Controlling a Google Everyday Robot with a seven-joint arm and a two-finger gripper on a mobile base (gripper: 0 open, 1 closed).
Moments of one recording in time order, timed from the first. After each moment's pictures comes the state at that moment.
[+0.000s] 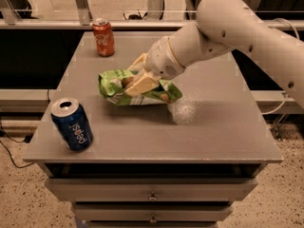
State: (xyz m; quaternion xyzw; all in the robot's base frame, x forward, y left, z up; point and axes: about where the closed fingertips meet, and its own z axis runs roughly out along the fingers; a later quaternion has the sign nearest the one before) arm 0.566 0.037 0.888 -0.66 0.60 0.25 0.37
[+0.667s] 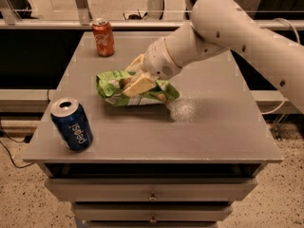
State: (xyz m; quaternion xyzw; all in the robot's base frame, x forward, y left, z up) arm 0.573 0.042 0.880 -0.66 0.61 0.25 0.36
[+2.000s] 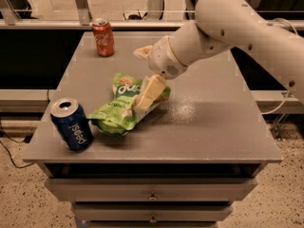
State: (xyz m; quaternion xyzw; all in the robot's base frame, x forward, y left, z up) arm 0.571 0.028 0.883 -0.67 0.62 0.22 0.35
